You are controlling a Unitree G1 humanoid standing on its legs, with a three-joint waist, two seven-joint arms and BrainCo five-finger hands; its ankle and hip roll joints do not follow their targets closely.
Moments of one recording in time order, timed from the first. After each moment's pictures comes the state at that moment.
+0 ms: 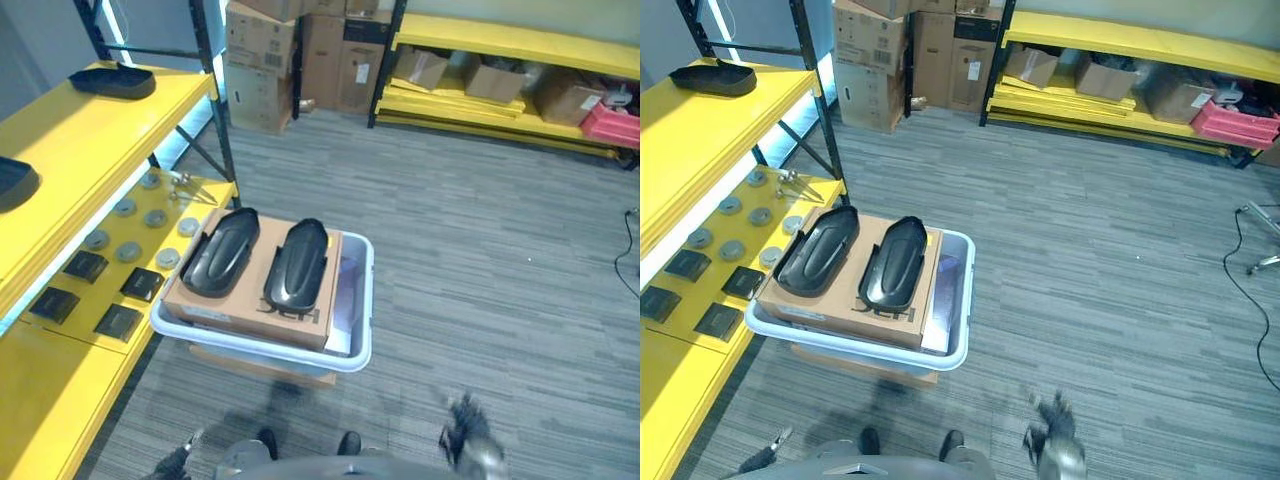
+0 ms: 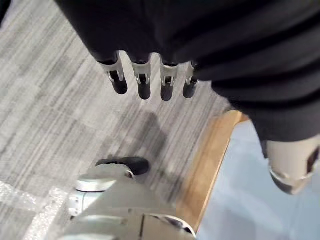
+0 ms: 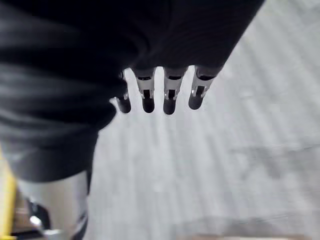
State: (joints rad) left arm 0.10 0.26 -0.10 1.27 -0.41 -0.07 -0.05; right arm 0.06 -0.31 0.01 0.77 0.54 -0.27 -0.38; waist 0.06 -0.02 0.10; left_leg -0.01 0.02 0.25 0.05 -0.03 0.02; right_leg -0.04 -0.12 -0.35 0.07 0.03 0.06
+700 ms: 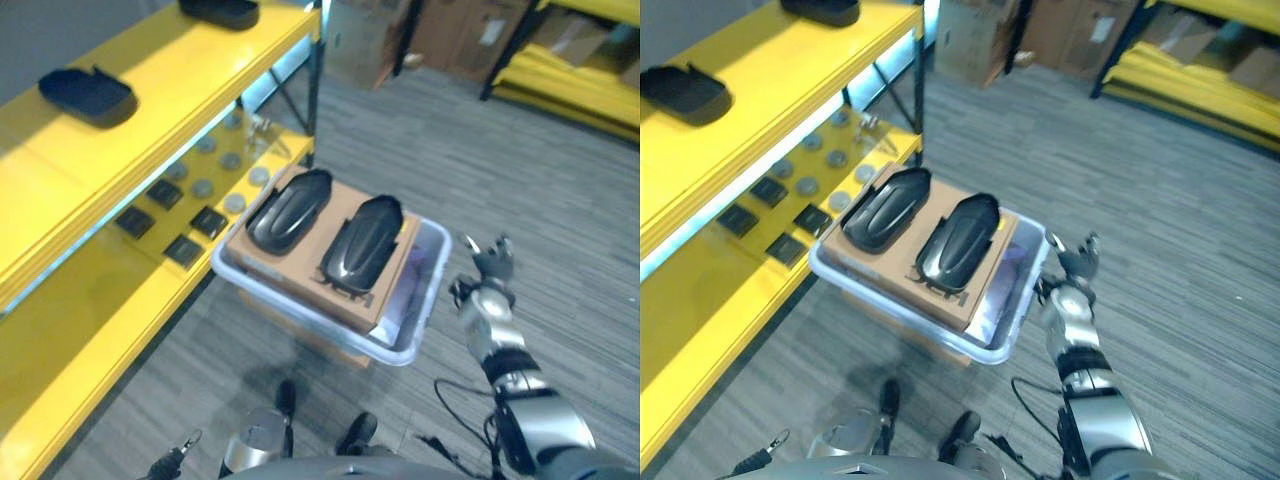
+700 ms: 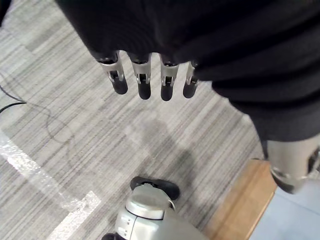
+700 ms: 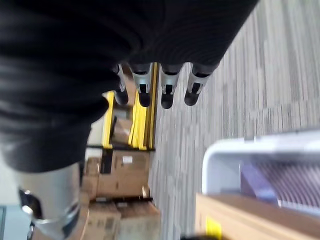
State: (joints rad) left arm 0.08 0.28 -0.12 1.28 -0.39 -0.11 -0.08; right arm -0.52 -0.44 0.08 0.80 0.59 -0.21 -0.46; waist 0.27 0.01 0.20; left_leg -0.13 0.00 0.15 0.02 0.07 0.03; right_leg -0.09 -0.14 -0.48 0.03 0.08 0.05
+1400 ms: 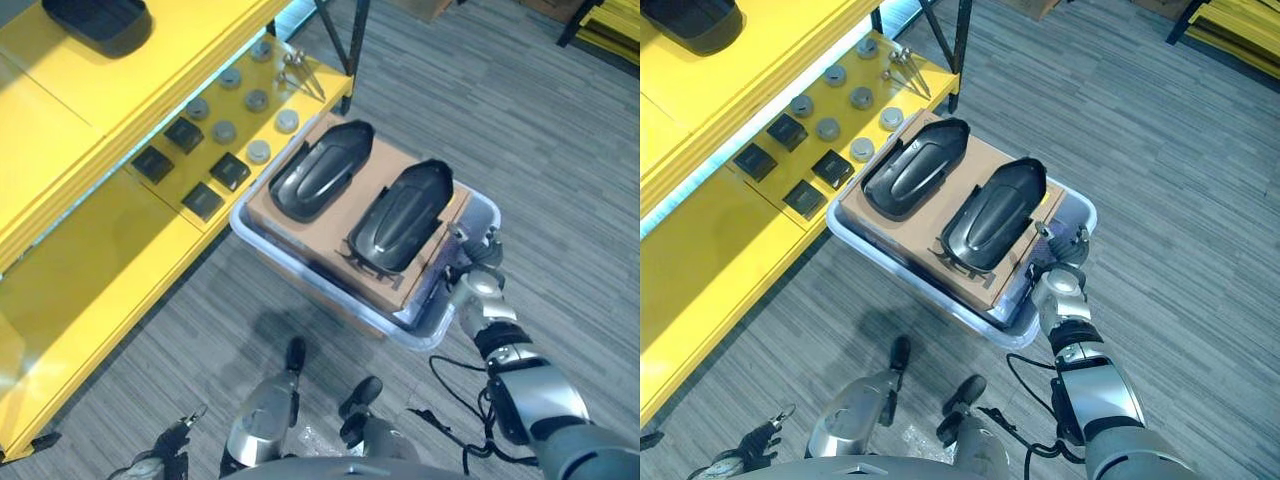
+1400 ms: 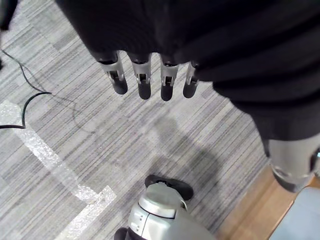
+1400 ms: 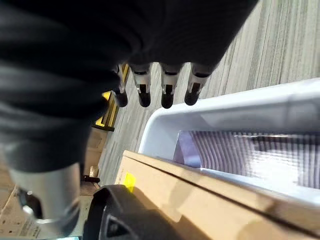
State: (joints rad) left arm 0.03 0.29 -0.14 1.27 -0.39 -0.14 -0.14; right arm -0.60 -0.44 0.11 0.93 0.60 -0.10 -0.50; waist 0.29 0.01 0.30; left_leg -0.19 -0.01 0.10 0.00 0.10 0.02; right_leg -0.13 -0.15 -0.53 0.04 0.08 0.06
